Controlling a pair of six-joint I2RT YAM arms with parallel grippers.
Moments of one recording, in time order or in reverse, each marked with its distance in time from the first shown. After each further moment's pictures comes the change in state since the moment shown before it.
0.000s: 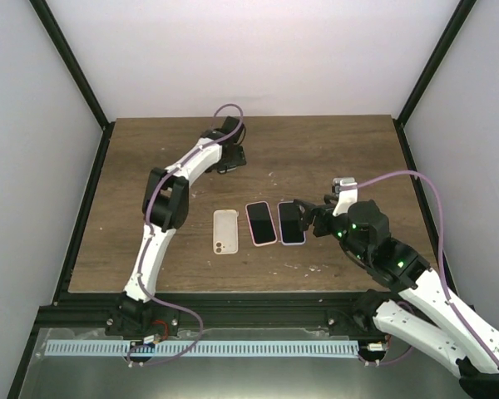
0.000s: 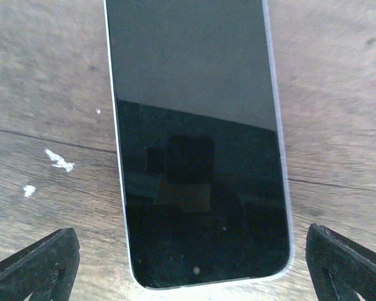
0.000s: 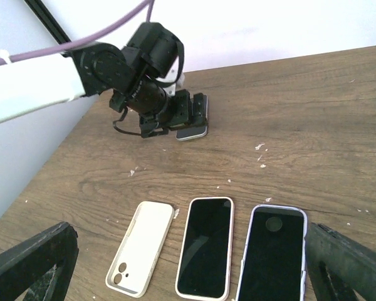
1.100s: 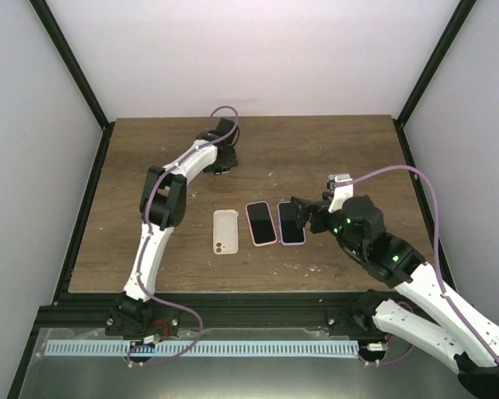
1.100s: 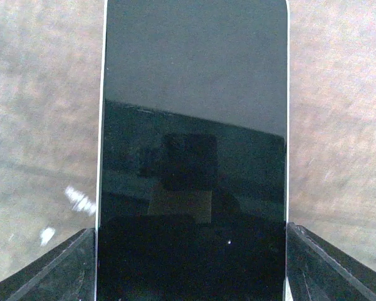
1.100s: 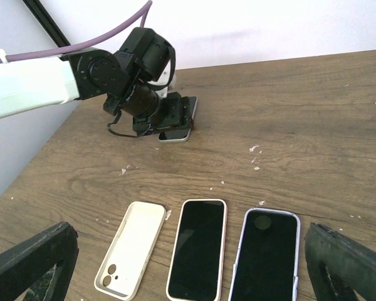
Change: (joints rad) left arm 0.039 0.061 0.003 0.065 -0.003 0.035; right arm 0.000 0.056 0.026 0.008 0.016 -0.036
